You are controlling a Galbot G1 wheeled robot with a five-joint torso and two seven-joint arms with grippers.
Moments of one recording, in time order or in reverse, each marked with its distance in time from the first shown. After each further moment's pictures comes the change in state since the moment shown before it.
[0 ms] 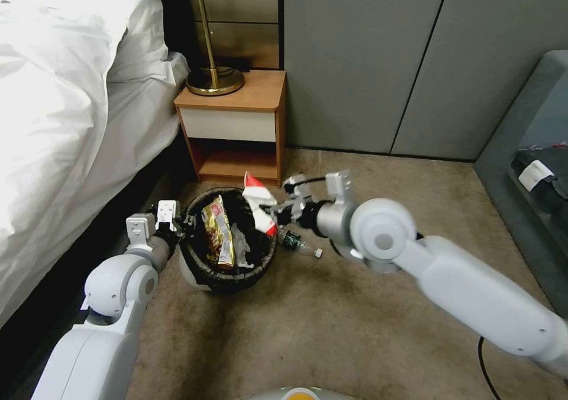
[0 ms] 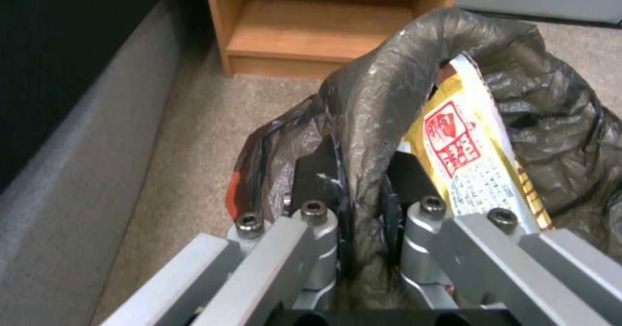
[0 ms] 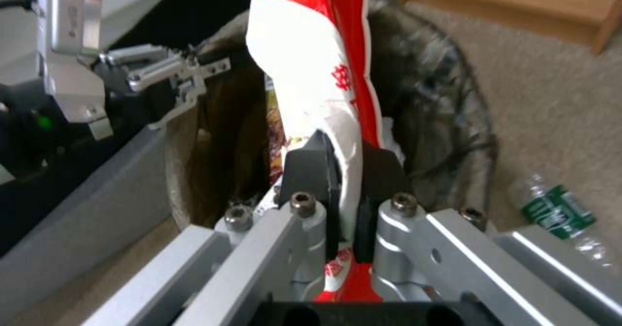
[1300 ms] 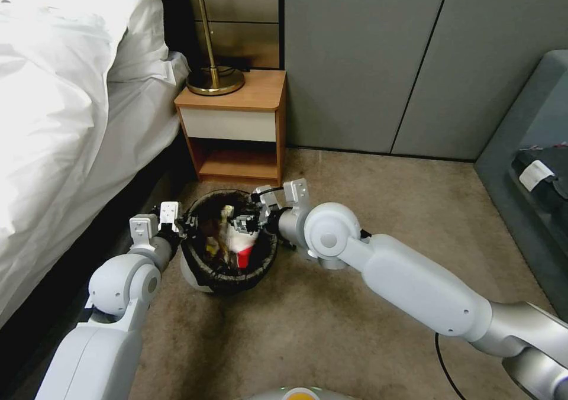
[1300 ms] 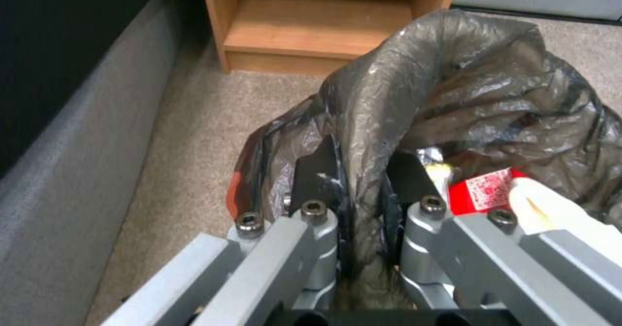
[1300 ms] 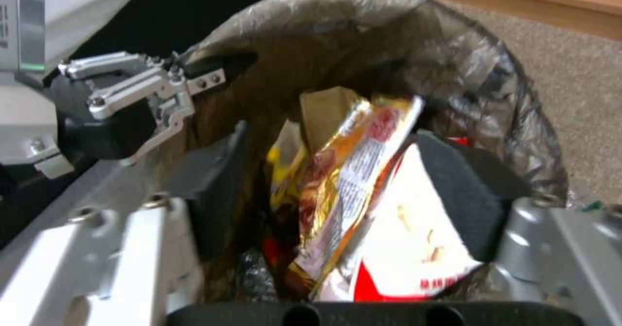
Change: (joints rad) left arm -0.004 -0.002 0.002 0.010 0.001 0.000 0.004; right arm 0.040 0.140 -0.044 -0.145 -0.058 0.001 0.014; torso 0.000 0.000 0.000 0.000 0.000
